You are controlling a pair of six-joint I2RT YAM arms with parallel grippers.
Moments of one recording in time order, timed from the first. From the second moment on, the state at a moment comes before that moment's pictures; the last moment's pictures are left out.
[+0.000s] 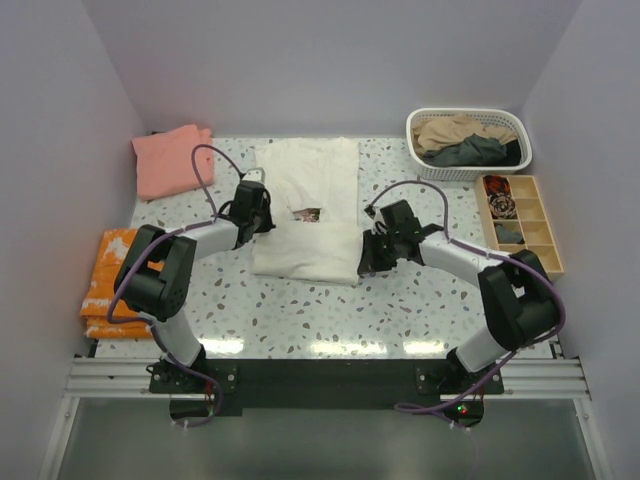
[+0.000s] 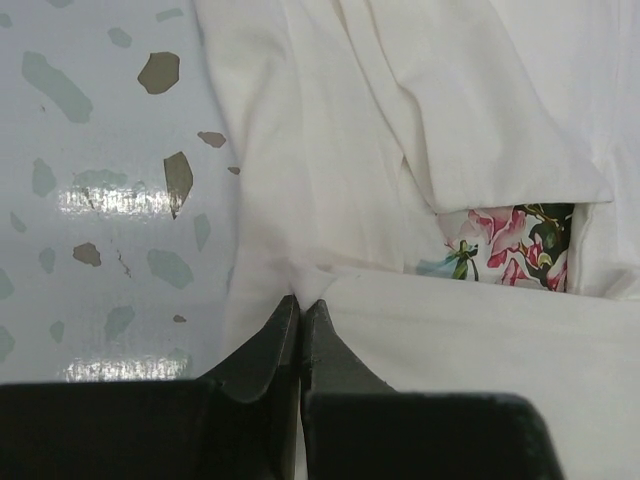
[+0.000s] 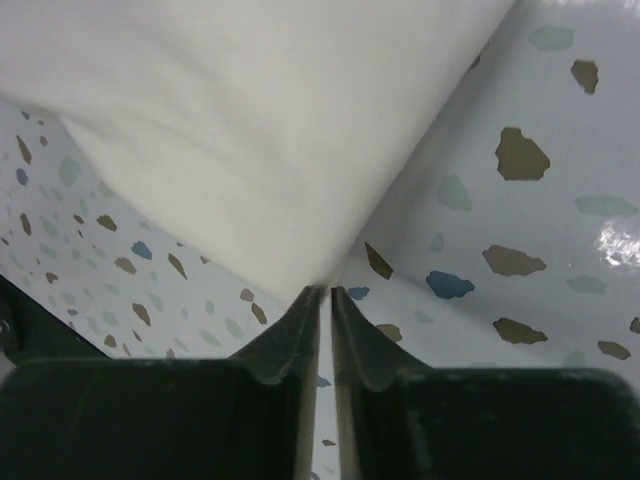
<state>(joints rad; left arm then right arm) -0.35 1.76 0.94 0.10 -0.14 -0.41 0.47 1.57 0.88 -0.31 -0.33 0.37</state>
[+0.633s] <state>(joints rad) -0.33 1.51 0.87 0.07 -0.25 -0.43 0.47 1.55 0.93 -0.36 -0.21 0.41</state>
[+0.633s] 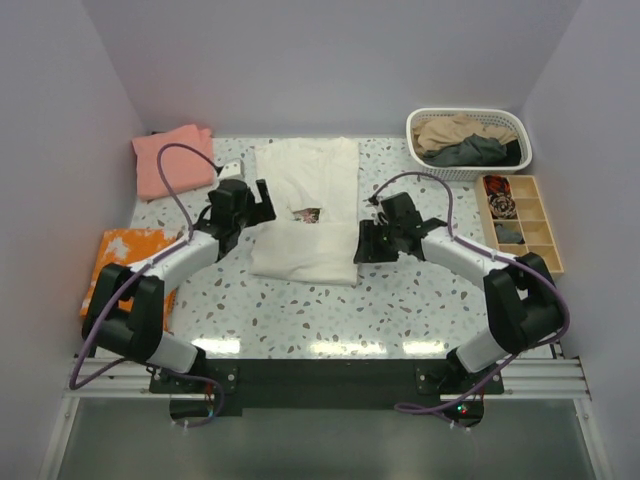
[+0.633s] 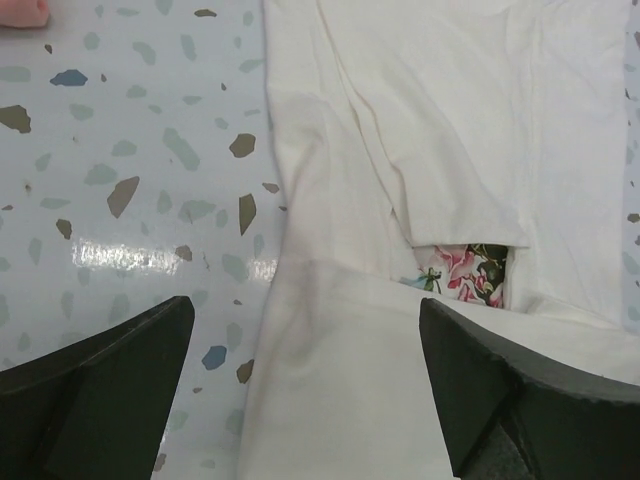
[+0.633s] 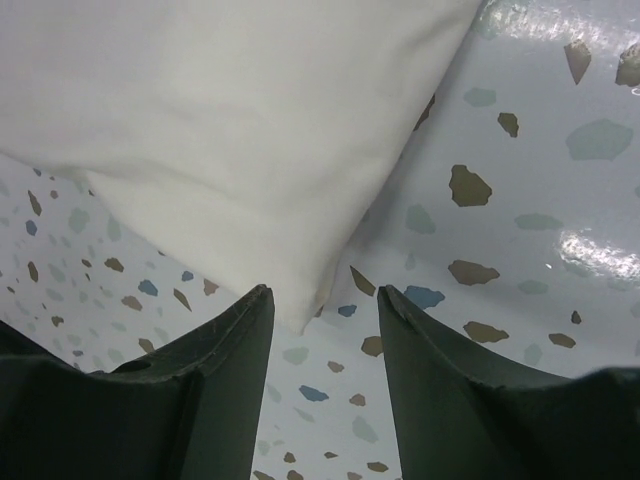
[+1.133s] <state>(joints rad) -0.33 1.32 0.43 0.20 -0.03 -0.53 0.47 1.54 0.77 -0.21 -0.33 0.53</state>
